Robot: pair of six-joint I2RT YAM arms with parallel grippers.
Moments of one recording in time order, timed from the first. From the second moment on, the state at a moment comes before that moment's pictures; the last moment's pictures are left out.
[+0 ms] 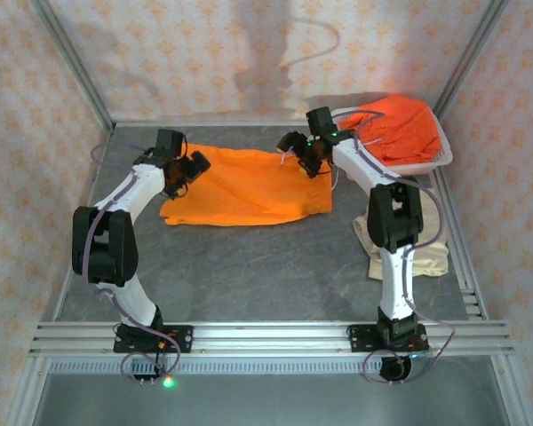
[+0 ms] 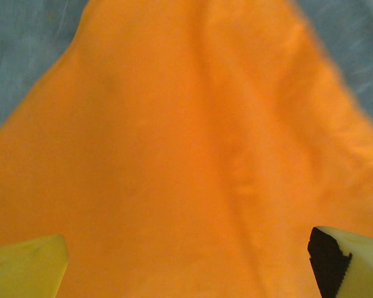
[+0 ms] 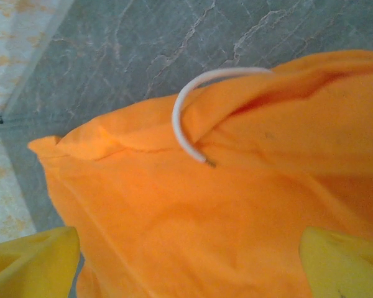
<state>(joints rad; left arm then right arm) -0.06 1.74 1.27 -0.54 0.06 -0.83 0.35 2.17 1.86 -0.63 -0.33 0.95</state>
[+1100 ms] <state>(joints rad) -0.07 1.24 0.53 -0.29 -0.05 -0.92 0.37 2.06 1.52 -0.54 -0.41 1.05</state>
